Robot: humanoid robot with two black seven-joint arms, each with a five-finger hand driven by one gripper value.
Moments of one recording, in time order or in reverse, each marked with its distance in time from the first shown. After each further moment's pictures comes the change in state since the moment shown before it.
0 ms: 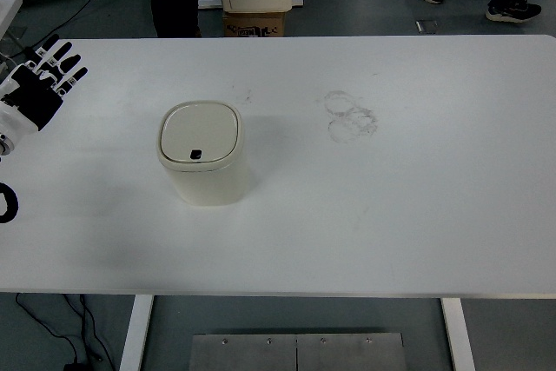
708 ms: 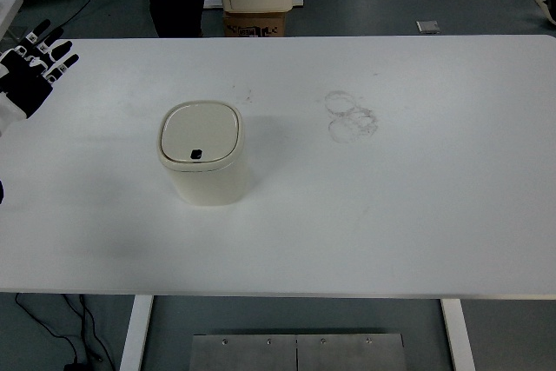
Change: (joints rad) left arm -0.077 0.060 0.074 -0.026 0.003 0.000 0.011; right arm 0.000 0.000 0.000 0.000 0.000 0.000 0.000
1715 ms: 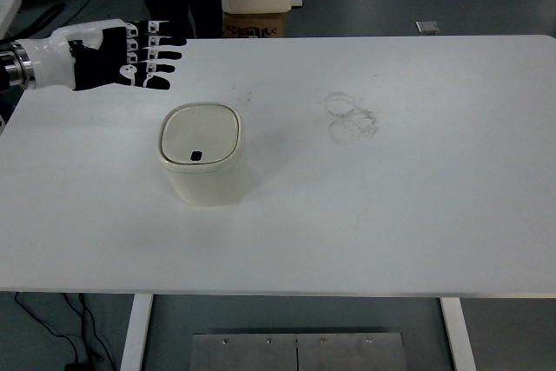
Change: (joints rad) left arm -0.812 0.156 1.032 -0.497 0.086 -0.066 0.001; right arm 0.000 0.000 0.000 0.000 0.000 0.000 0.000
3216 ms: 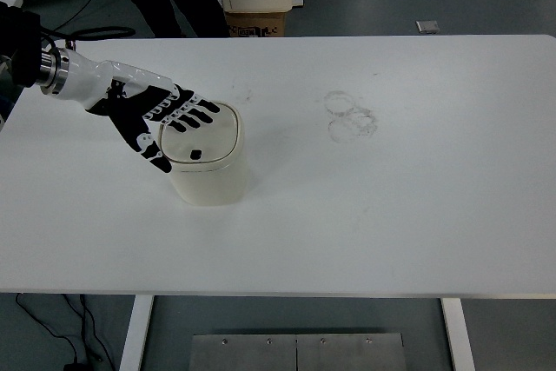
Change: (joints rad) left arm -0.166 -0.072 0.077 -0.109 0.381 -0.089 0.186; right arm 0.000 0.000 0.000 0.000 0.000 0.000 0.000
